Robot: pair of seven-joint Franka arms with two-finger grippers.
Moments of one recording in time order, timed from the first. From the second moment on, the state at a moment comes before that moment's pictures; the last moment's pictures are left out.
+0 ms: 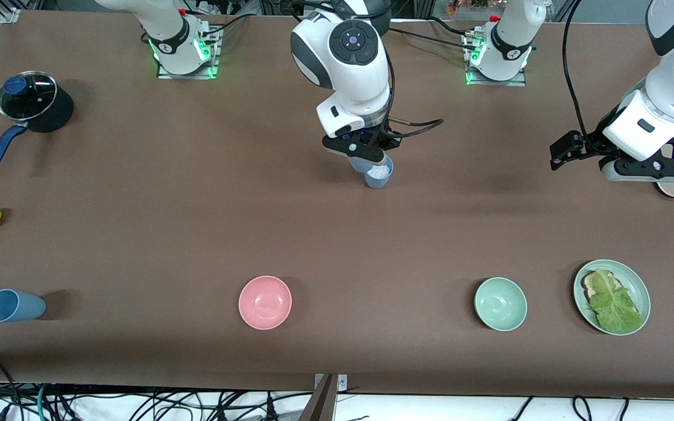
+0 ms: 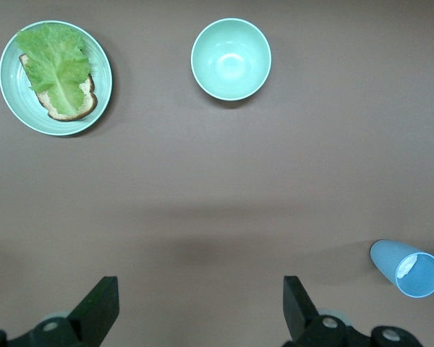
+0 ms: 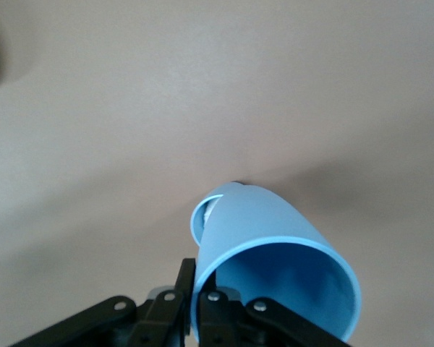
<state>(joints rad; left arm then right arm) -0.05 0.02 -0.06 -1.71 -0.02 1.72 -0.12 1.09 0.70 -0.34 -1.08 0.37 1.87 1.13</state>
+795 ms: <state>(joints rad) -0.05 0.02 -0.06 -1.71 -0.02 1.71 -0.12 1.13 0.79 -0.33 -1.08 0.37 1.97 1.22</state>
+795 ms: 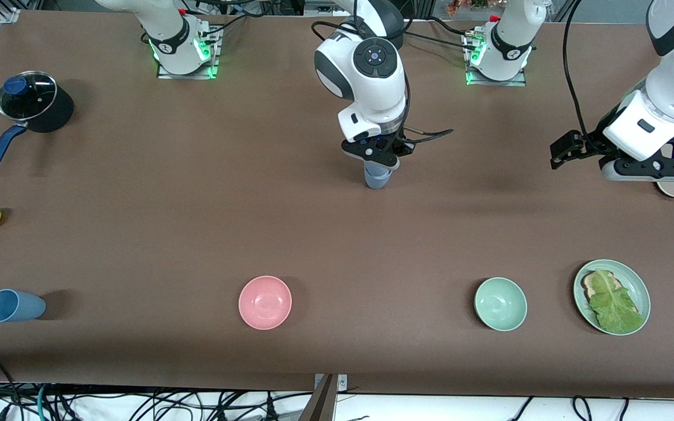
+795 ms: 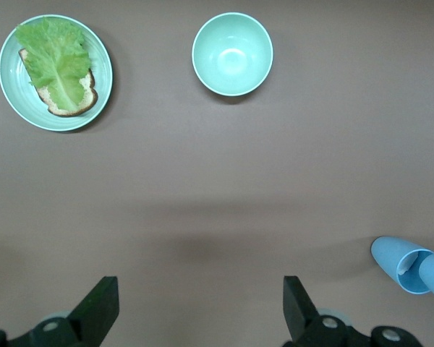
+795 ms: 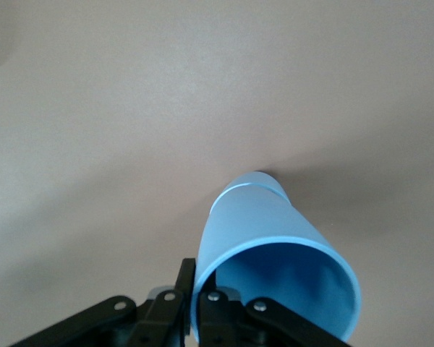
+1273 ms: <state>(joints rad) -0.05 0.02 -0.06 -1.71 -0.02 1.70 -0.12 1.14 0.81 -0.33 -1.08 0.37 1.97 1.22</state>
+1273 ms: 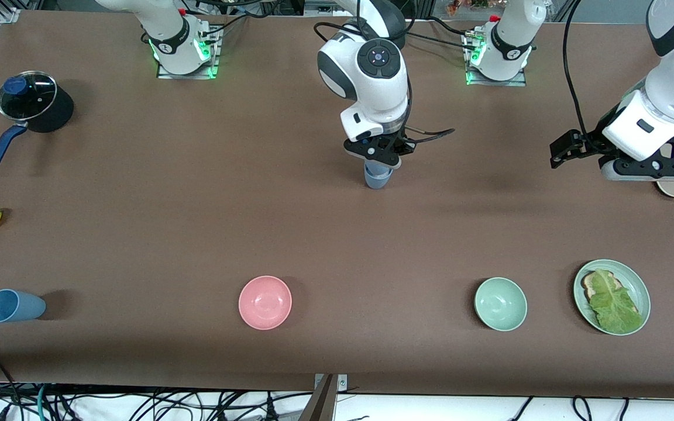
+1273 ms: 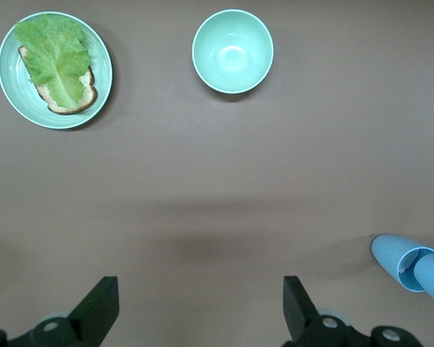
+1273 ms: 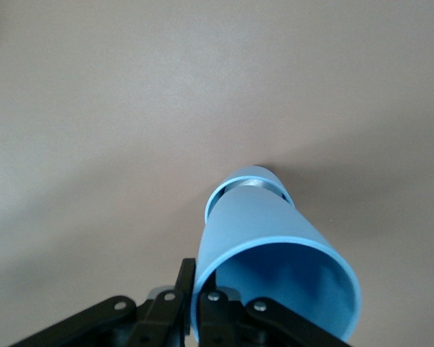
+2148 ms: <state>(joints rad) -0.05 0.02 -0.06 -1.71 -0.02 1.70 -0.12 1.14 0.83 -0.33 -1.08 0.37 1.97 1.22</state>
